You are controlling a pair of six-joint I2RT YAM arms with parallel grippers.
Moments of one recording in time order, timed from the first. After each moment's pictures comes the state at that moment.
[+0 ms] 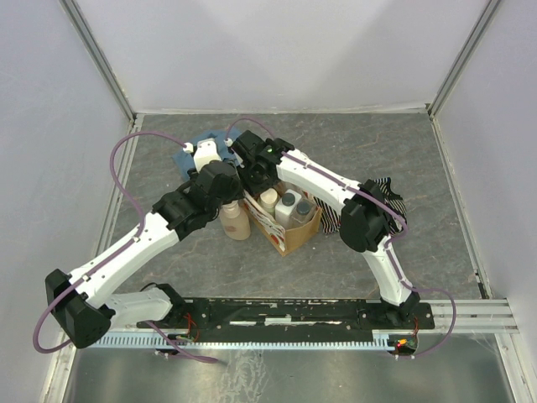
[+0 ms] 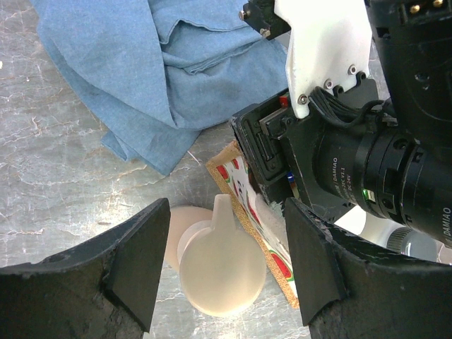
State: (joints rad) left arm -0.73 1.14 1.08 -0.60 -0.59 -0.68; right arm 0.84 2.23 2.11 -0.98 0.08 0.16
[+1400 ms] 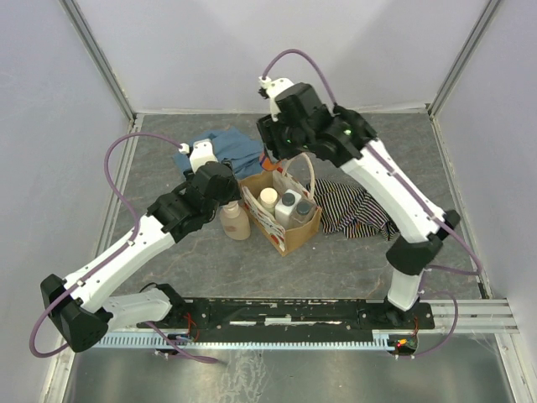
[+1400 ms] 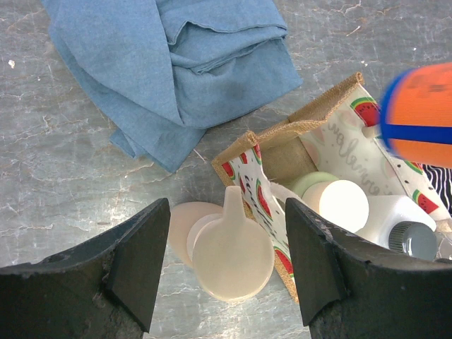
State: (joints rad) left arm -0.73 1.11 1.08 -0.63 -0.60 -0.68; right arm 0.84 1.79 2.29 -1.14 0.20 0.19
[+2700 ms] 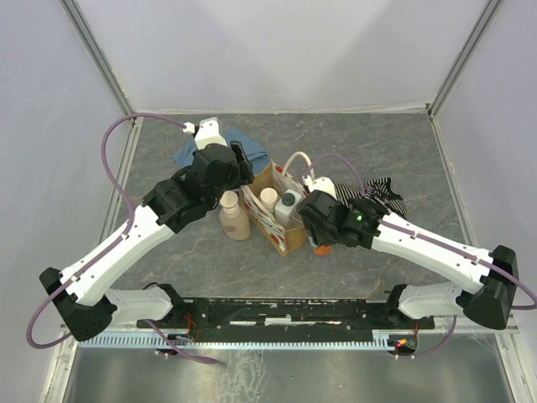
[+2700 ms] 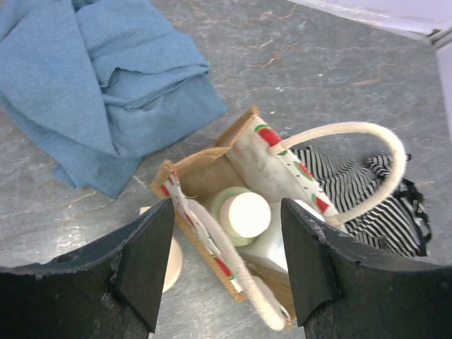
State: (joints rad) left arm -0.81 1.19 1.34 -0.65 -0.55 -0.68; right arm 0.99 1.26 1.10 -0.96 0.40 0.58
